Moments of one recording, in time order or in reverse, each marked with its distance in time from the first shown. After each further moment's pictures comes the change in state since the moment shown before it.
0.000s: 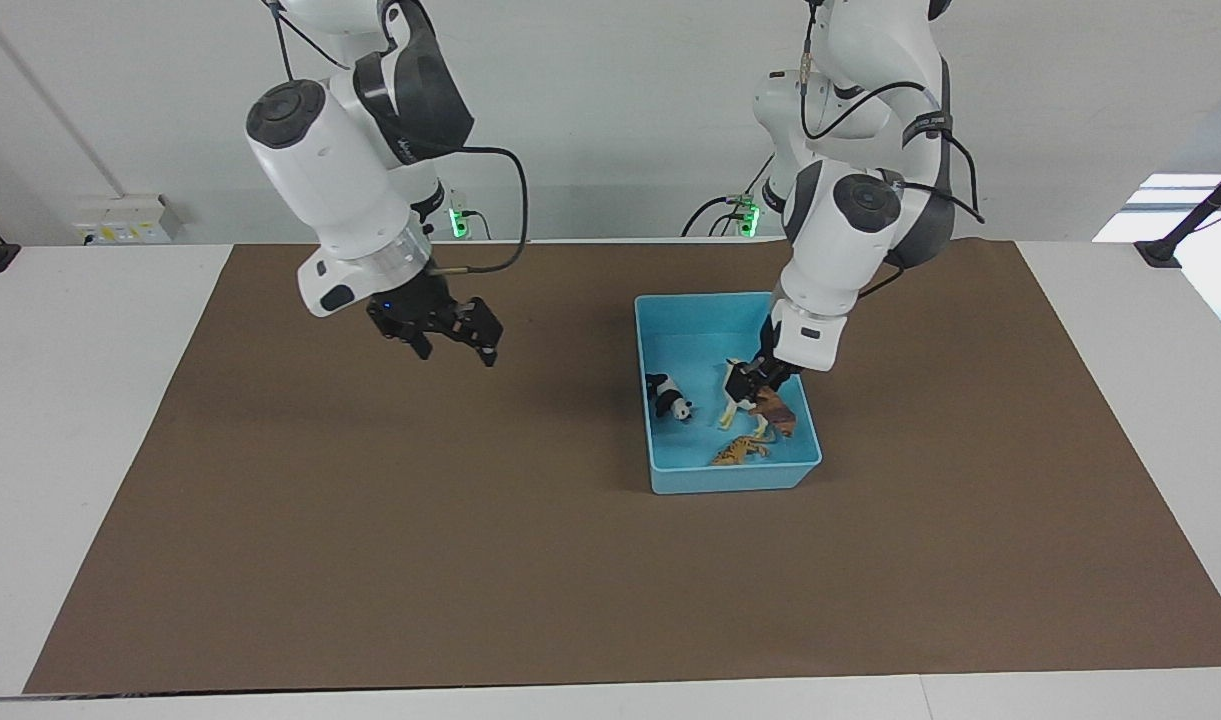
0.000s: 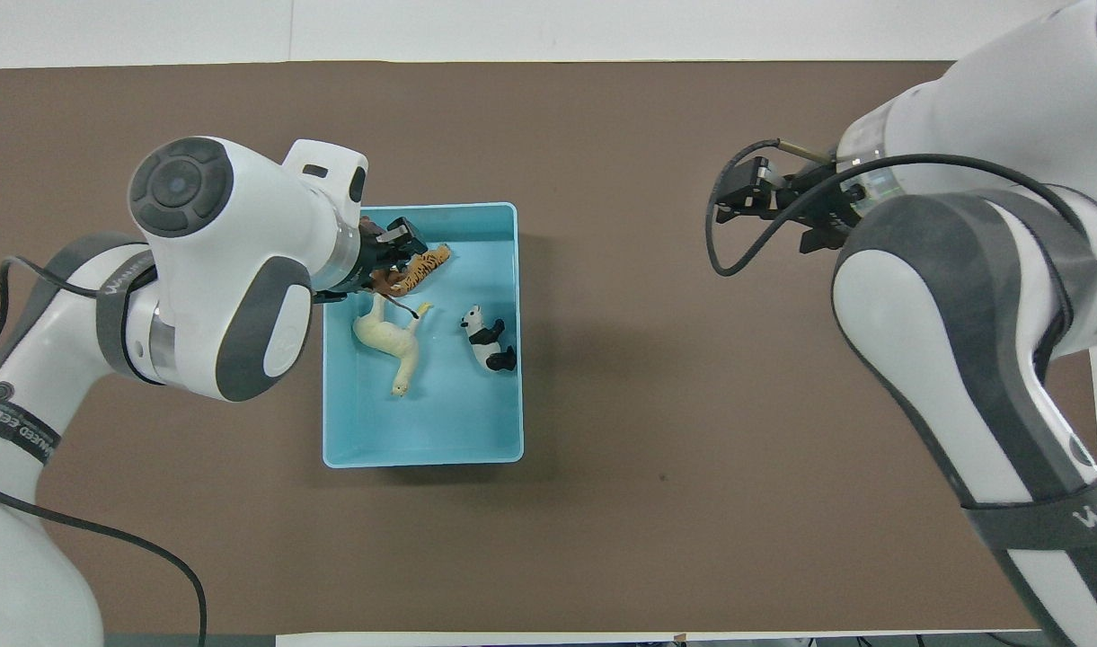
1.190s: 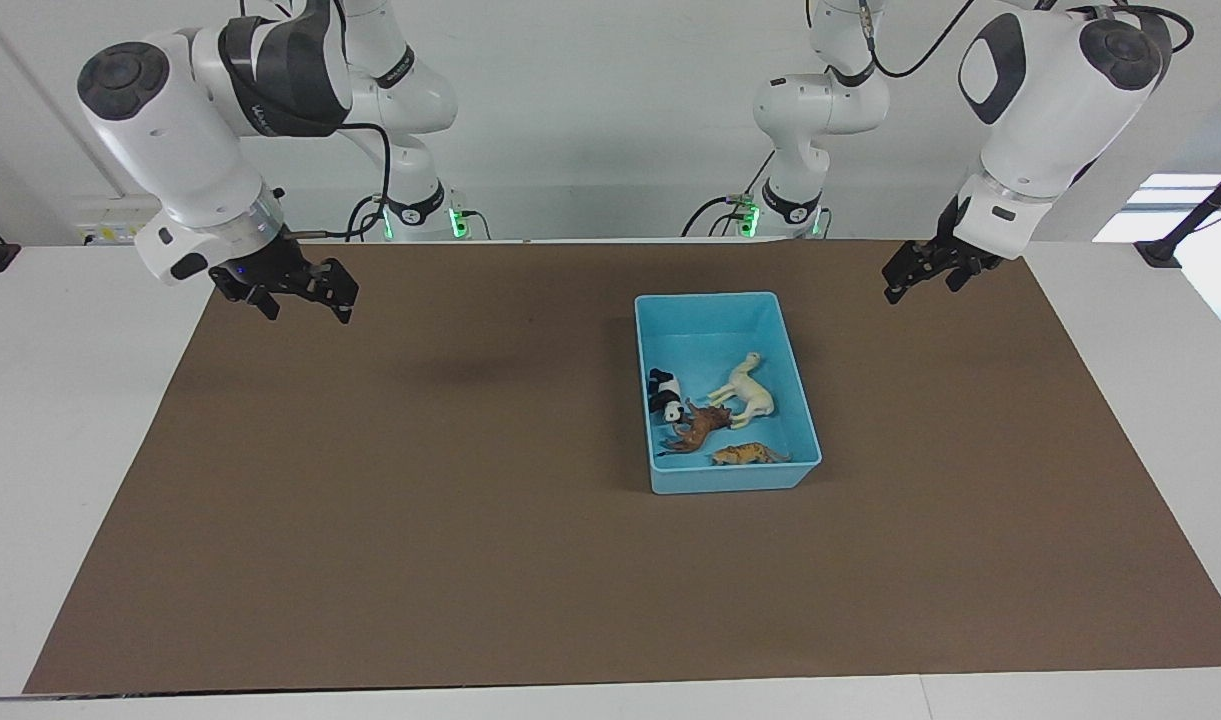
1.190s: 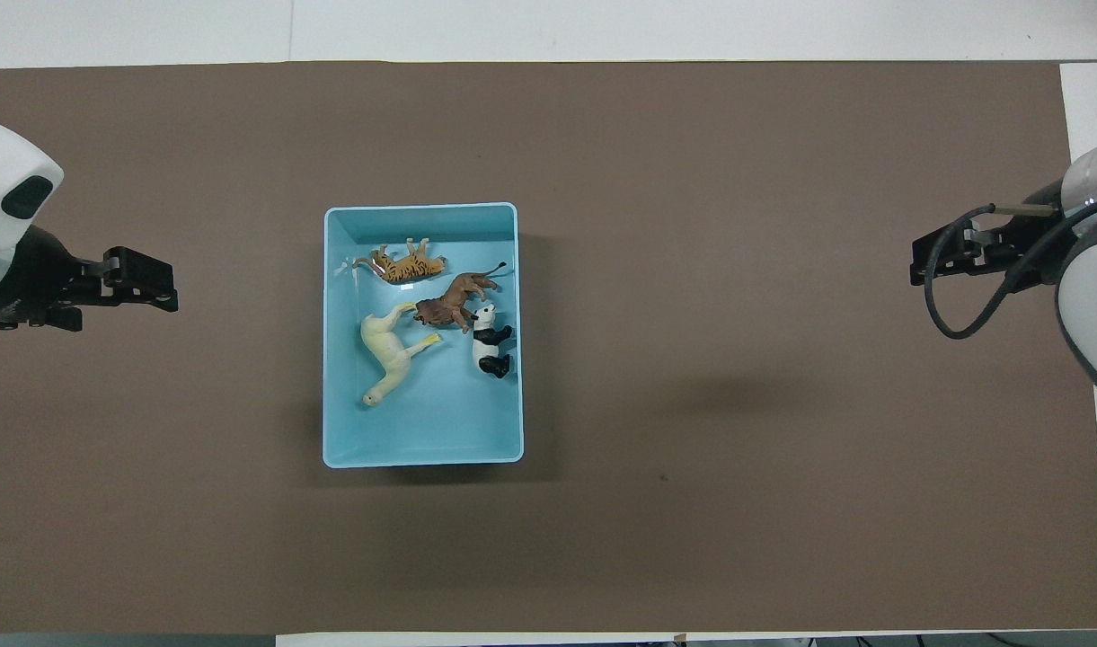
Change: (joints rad) left arm 0.303 -0.222 0.041 0.123 0.068 -0.522 0.634; right arm -0.182 -0.105 0.002 -0.045 -0.130 -0.220 -0.312
